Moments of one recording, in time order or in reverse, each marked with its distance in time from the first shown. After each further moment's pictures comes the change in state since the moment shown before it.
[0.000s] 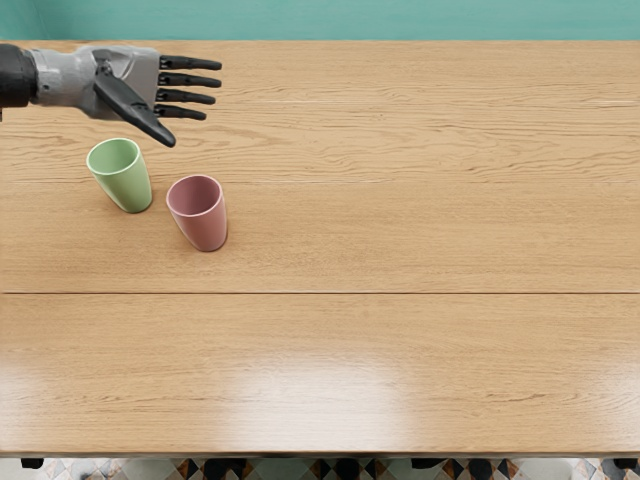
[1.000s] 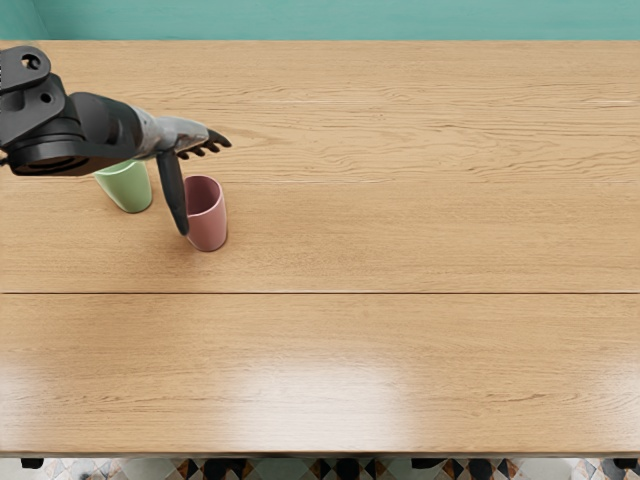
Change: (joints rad) left arm -0.120 -0.139 0.282 -0.286 0.779 0.332 0.100; right arm 0.004 0.000 -0.001 -0.002 0.000 0.000 0.000
